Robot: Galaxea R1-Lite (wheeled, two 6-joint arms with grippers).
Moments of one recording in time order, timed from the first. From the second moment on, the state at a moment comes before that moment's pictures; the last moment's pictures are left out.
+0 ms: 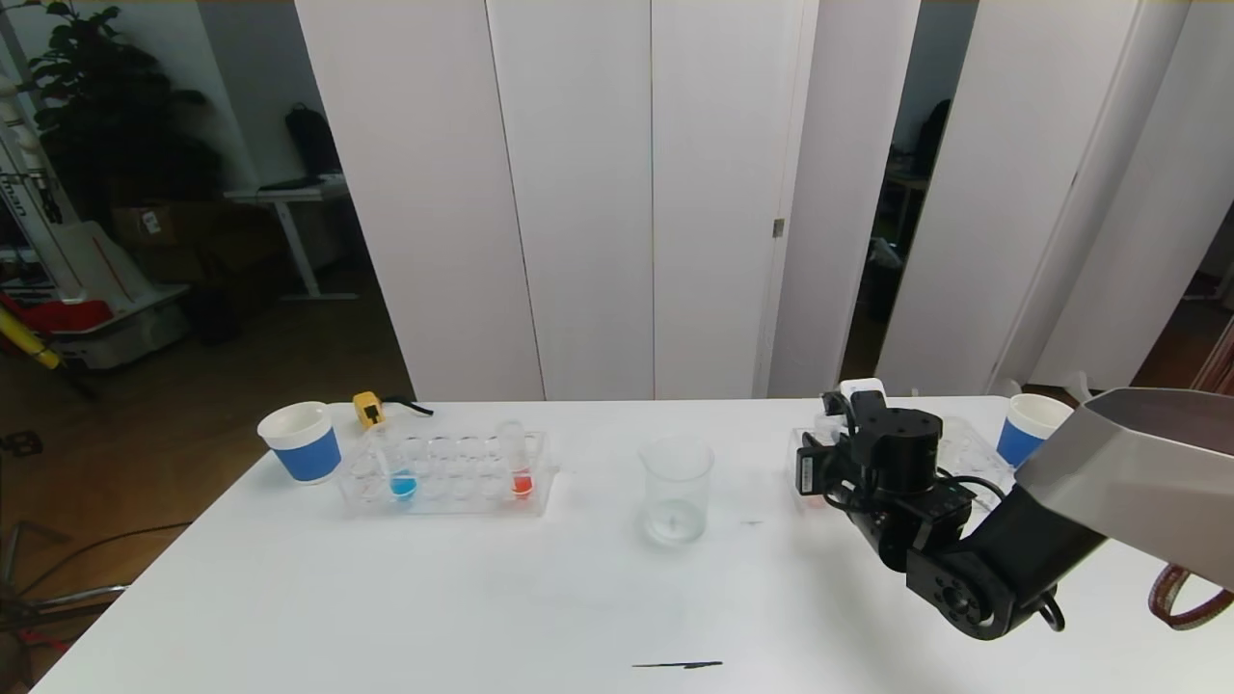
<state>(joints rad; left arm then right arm) 0.00 0.00 0.00 0.01 0.00 0.02 0.41 2.27 -0.87 -1.14 -0.38 0.06</state>
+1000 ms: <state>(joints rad) 0.00 0.00 0.00 0.01 0.00 0.02 0.38 2.08 -1.13 -0.88 -0.28 -0.05</state>
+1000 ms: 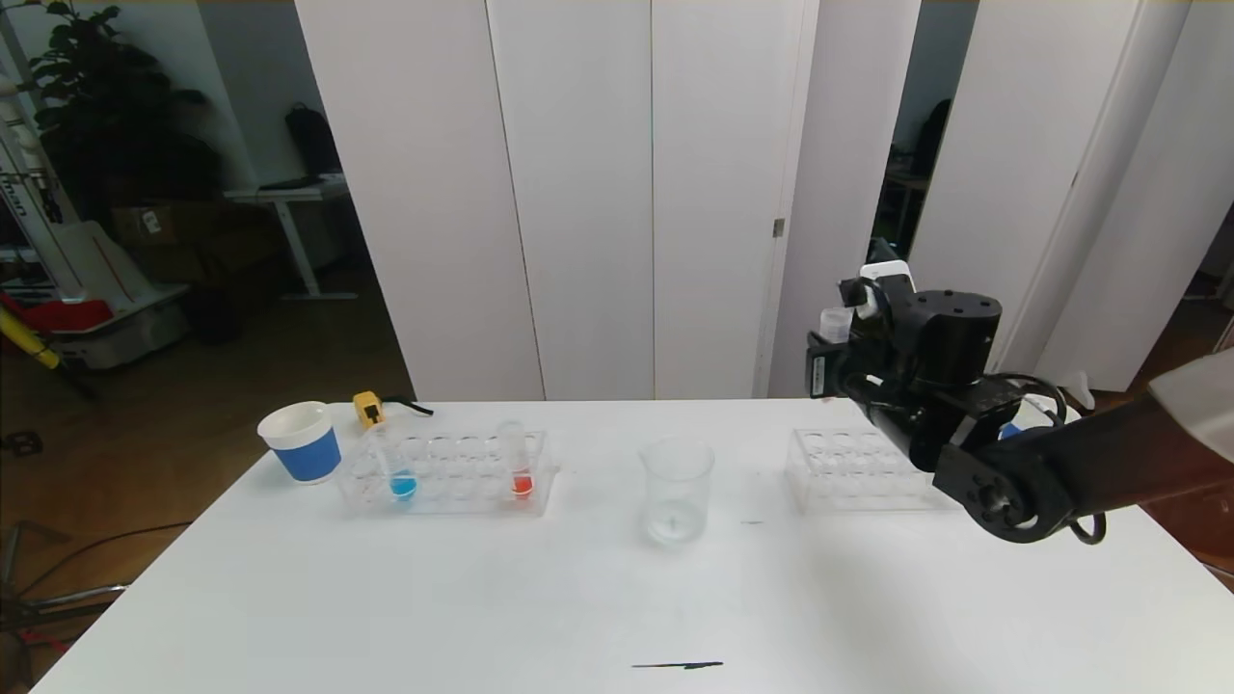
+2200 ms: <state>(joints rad) 0.00 0.00 0.00 0.01 0.00 0.02 0.42 2.23 -1.61 -0.60 0.26 -0.31</state>
